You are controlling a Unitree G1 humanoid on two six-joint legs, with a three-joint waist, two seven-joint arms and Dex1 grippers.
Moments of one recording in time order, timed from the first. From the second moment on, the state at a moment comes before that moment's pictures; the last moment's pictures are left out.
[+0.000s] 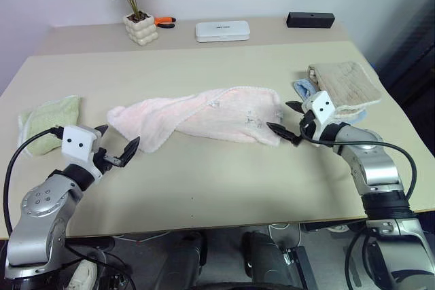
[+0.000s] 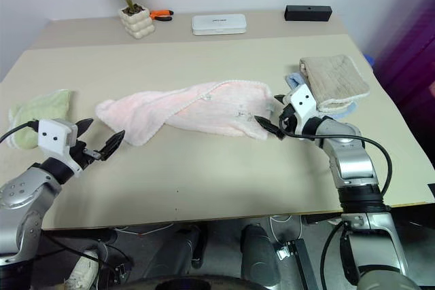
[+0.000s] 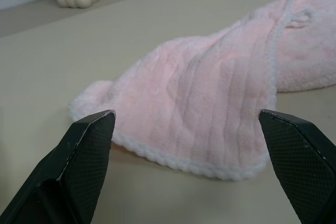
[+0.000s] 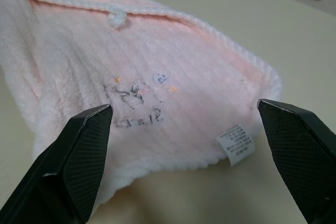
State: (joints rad) left arm 0.10 0.55 0.36 -0.40 -0.38 0.40 -0.48; right arm -0.43 -0.57 -0.04 0.14 0.22 0.26 0.79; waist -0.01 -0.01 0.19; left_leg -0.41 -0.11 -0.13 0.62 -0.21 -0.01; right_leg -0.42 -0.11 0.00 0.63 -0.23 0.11
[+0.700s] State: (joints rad) left arm 0.01 0.68 0.06 -0.32 -0.18 0.38 -0.61; right arm -0.40 -0.49 -0.04 0.03 0.26 0.32 0.70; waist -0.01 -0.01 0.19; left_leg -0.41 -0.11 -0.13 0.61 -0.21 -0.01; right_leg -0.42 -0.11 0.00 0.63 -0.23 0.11
